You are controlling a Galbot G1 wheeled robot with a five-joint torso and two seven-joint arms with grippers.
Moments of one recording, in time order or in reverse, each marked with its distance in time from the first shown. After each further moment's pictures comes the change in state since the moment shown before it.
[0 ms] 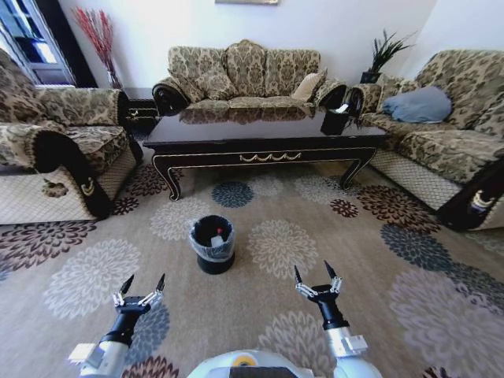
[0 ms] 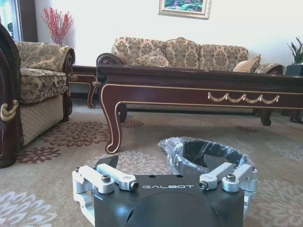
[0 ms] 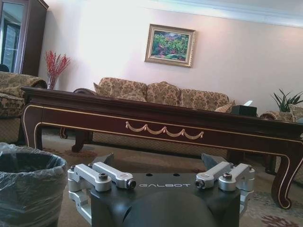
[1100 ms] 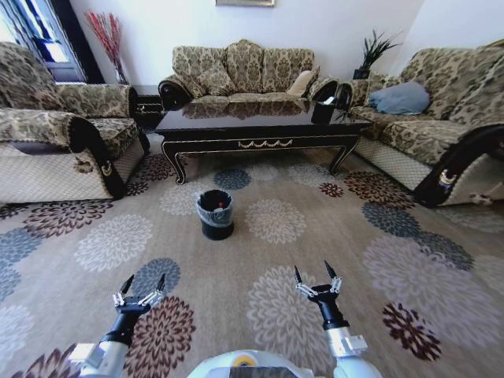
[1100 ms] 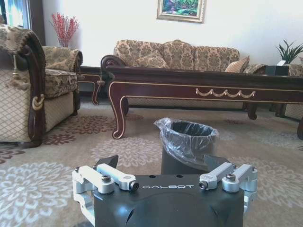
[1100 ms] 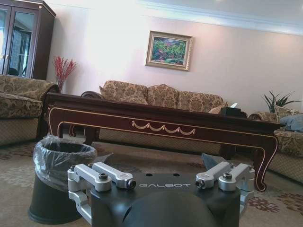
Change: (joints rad) left arm 0.000 0.000 0.000 0.000 0.000 0.000 0.000; right arm 0.000 0.000 0.000 0.000 0.000 0.000 0.000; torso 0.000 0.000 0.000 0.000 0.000
